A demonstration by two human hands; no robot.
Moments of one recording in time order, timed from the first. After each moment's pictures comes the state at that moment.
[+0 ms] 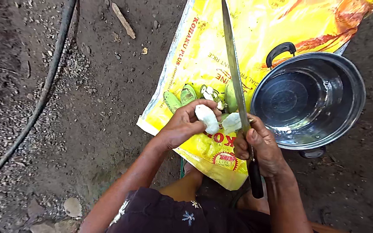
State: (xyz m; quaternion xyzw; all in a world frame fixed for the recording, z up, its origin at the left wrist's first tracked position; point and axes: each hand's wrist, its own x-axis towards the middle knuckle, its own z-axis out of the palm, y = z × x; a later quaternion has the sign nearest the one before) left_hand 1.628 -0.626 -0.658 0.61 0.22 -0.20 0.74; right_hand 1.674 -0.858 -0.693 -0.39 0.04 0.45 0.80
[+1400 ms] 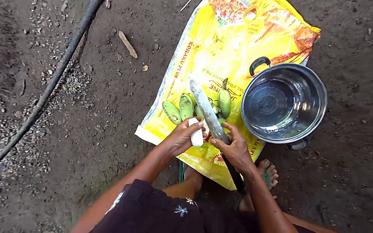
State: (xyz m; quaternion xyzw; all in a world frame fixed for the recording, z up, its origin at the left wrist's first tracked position) left_hand 1.600 -0.633 -0.677 0.45 0.40 -0.23 0.77; right_hand 1.628 -0.824 -0.699 -0.73 0.05 0.38 0.56
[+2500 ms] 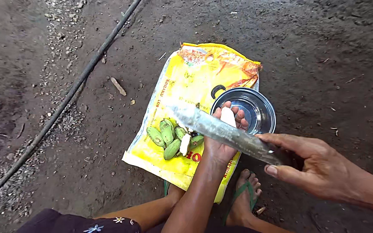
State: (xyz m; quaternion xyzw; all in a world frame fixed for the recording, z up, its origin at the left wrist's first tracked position) left_hand 1.687 -0.807 -0.605 0.05 0.30 -0.03 0.95; right_hand 1.704 -1.009 -0.565 -0.80 -0.36 0.20 0.44
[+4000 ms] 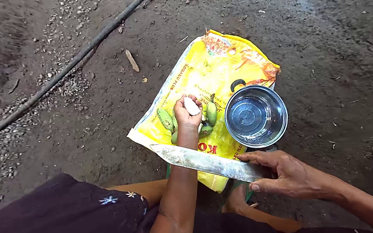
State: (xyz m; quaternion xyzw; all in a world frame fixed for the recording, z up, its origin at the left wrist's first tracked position) left_hand 1.681 -0.683 -0.665 0.07 0.41 0.25 0.87; right_hand 1.683 -0.954 -0.574 -0.70 -0.39 0.45 0.41
